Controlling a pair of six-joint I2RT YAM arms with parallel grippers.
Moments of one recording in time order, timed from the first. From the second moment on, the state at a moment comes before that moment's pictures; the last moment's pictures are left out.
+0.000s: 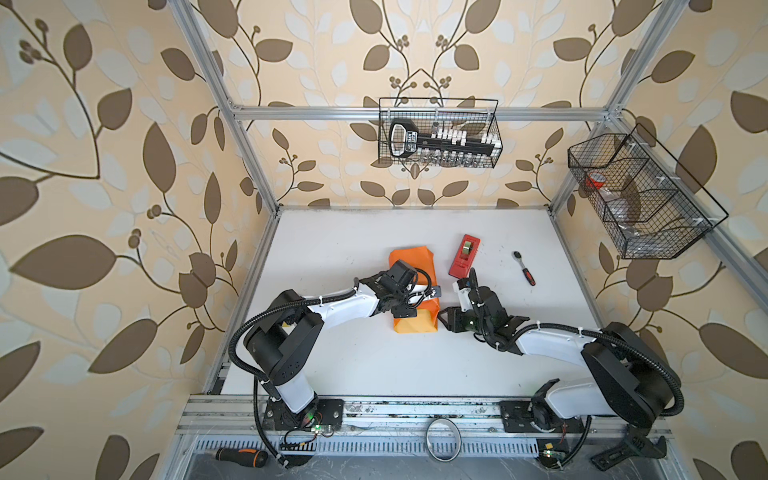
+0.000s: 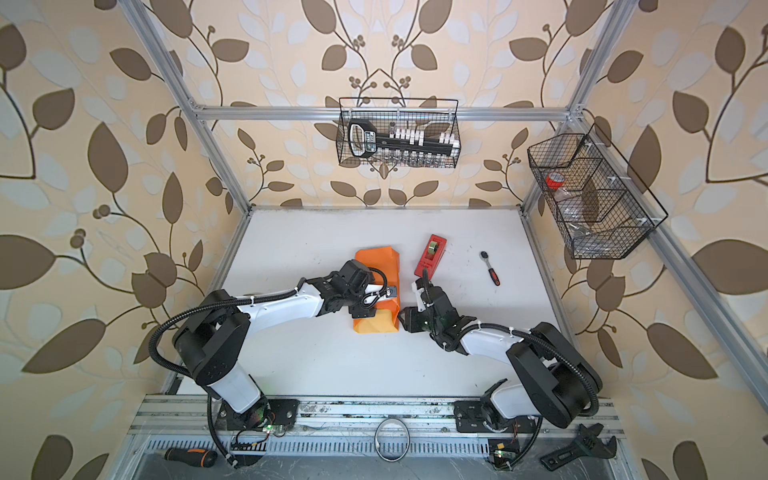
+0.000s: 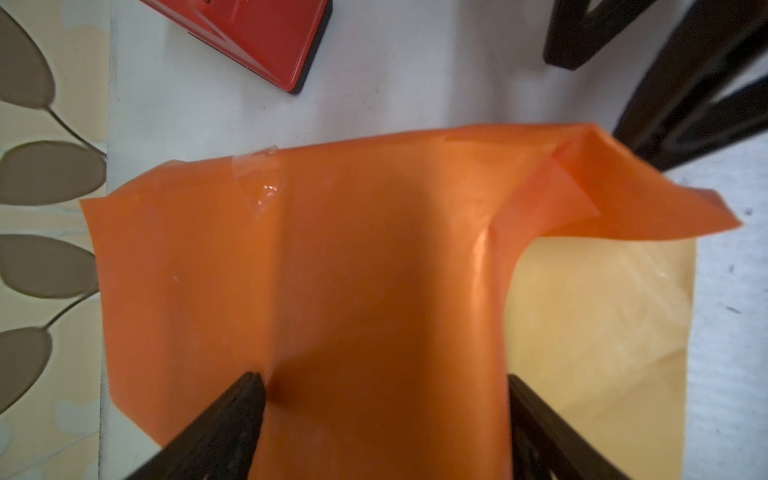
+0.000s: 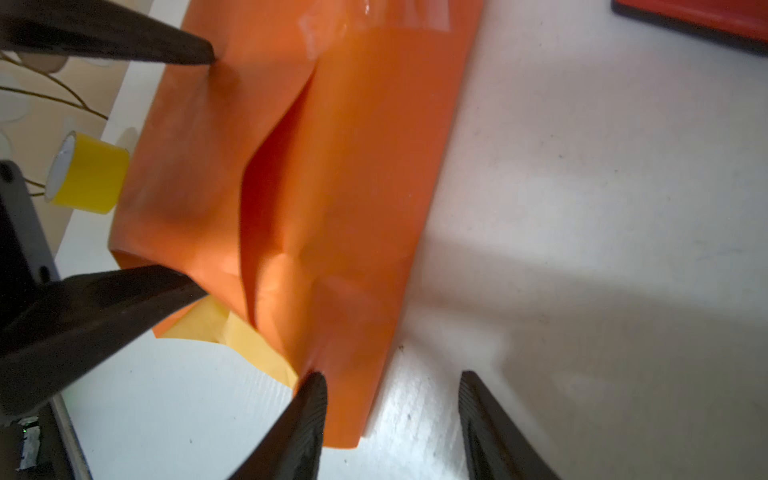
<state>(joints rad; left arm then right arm) -0.71 1.67 0.99 -0.21 -0.01 0.83 0.58 1.41 0.46 0.23 -0.14 0.51</state>
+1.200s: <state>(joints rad) -0.71 1.67 0.99 -0.21 -0.01 0.83 0.67 1.56 0.43 0.51 -0.08 0.63</state>
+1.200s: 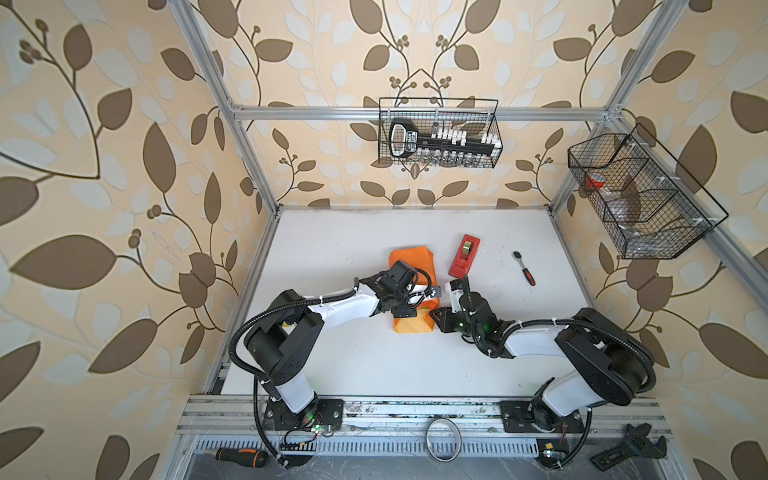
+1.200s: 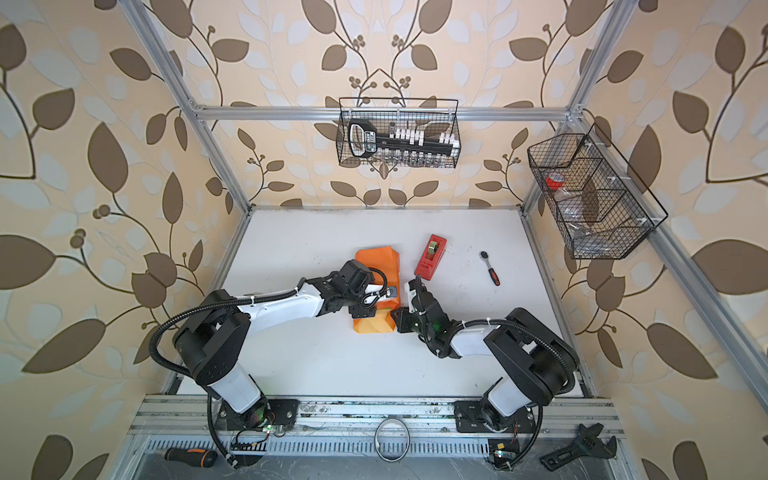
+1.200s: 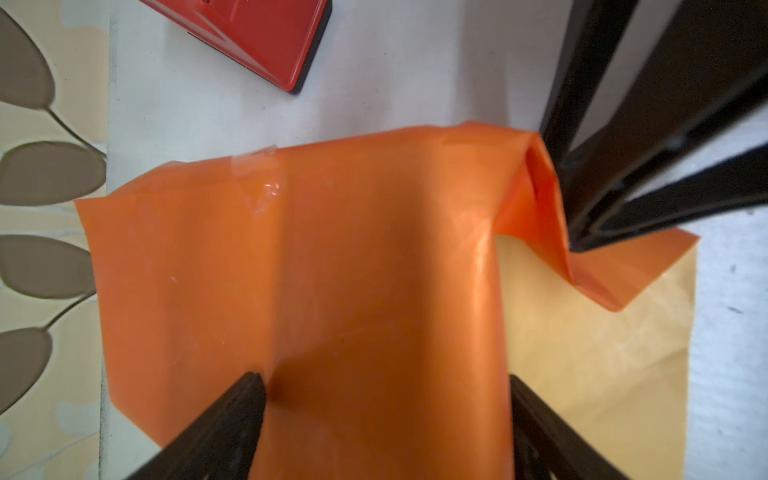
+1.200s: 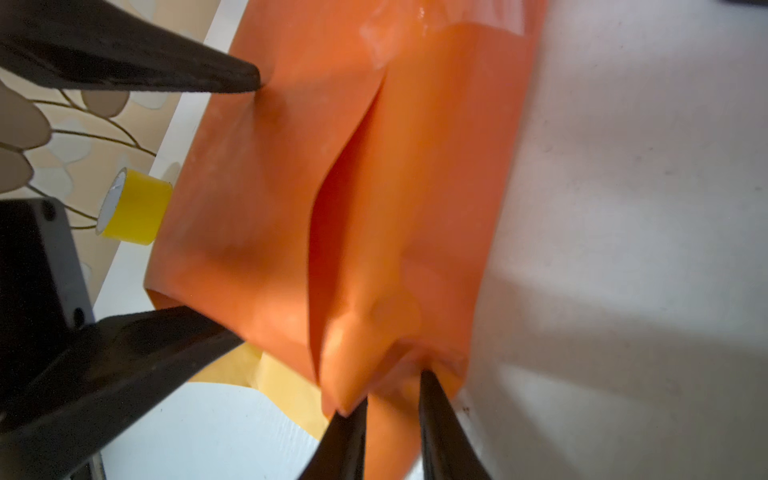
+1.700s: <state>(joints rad) -0.71 1.67 0.99 -0.21 0.00 0.83 0.68 1.63 0.43 0.62 -0.05 0.68</state>
